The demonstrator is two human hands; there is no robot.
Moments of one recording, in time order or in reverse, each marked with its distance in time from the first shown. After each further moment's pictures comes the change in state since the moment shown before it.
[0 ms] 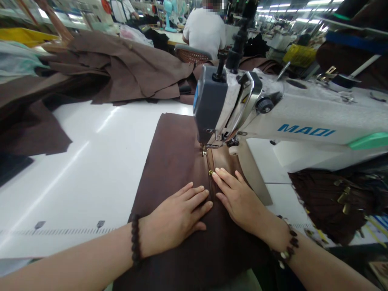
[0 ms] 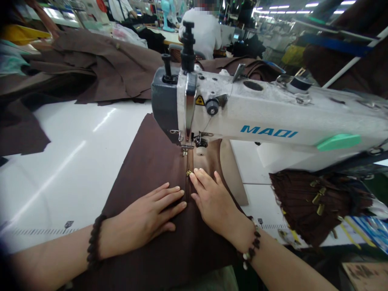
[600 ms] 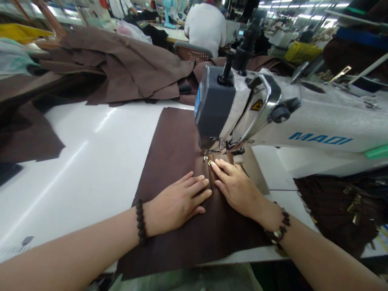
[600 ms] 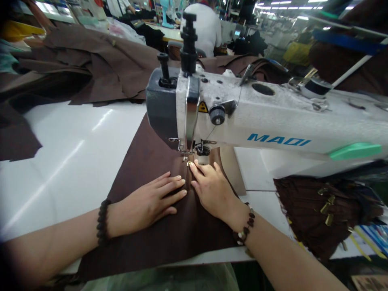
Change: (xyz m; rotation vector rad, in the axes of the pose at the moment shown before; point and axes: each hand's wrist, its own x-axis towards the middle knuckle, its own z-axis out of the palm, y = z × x) left_hand 0.020 -0.037 -0.008 0.002 -0.015 -0.001; right_hand 0.040 0.020 -0.003 0.014 0.039 0.006
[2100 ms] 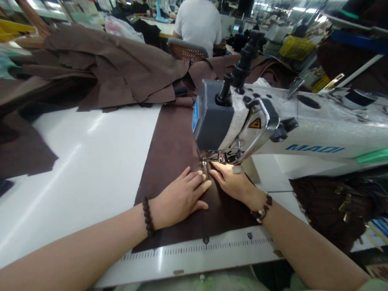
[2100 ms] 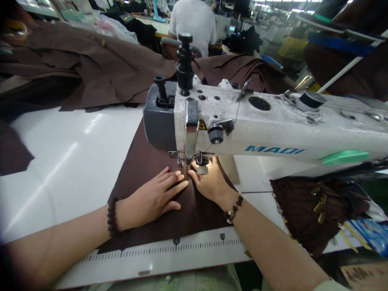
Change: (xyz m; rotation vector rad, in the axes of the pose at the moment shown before) left_hand 0.015 -0.018 0.000 -0.018 0.019 -0.053; right_hand 0.034 0.012 0.004 0.189 -0.007 0.169
